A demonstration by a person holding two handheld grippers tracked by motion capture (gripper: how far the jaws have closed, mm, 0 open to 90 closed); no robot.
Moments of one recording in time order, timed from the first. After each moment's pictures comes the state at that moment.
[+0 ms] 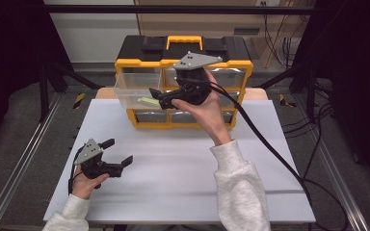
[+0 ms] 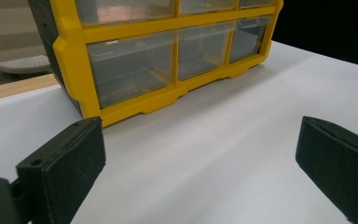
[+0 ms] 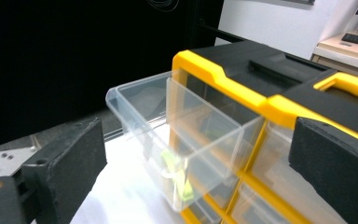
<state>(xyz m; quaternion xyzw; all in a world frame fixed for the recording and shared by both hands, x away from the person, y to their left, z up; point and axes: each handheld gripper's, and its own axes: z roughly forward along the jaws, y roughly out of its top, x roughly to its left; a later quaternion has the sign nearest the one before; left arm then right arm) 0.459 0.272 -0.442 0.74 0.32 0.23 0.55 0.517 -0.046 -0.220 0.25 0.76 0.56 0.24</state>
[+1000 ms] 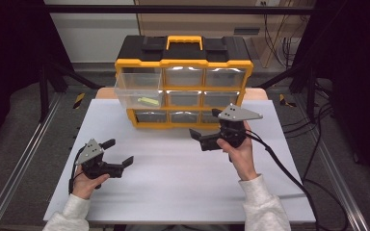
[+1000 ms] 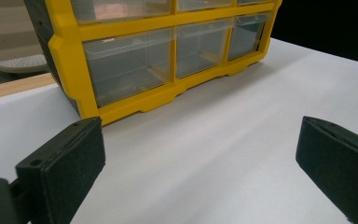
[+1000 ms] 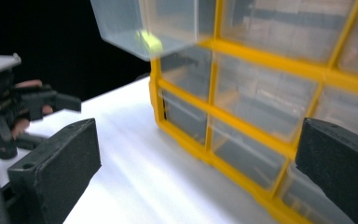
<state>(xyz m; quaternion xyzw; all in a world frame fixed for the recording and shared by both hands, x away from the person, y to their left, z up) 0.459 0.270 -0.443 0.74 0.32 0.23 0.54 0.478 -0.135 -0.334 0.31 0.74 0.56 0.21</state>
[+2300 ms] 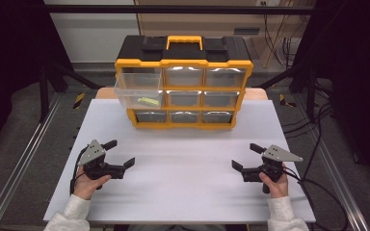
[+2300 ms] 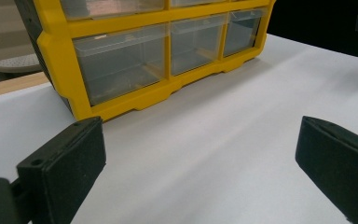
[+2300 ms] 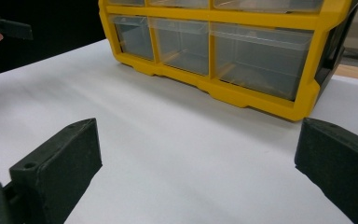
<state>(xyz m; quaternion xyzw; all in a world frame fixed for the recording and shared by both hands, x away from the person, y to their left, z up) 0.458 0.266 -0.445 0.75 0.32 0.22 0.54 0.441 -0.254 -0.457 0.36 0.71 0.56 0.21</state>
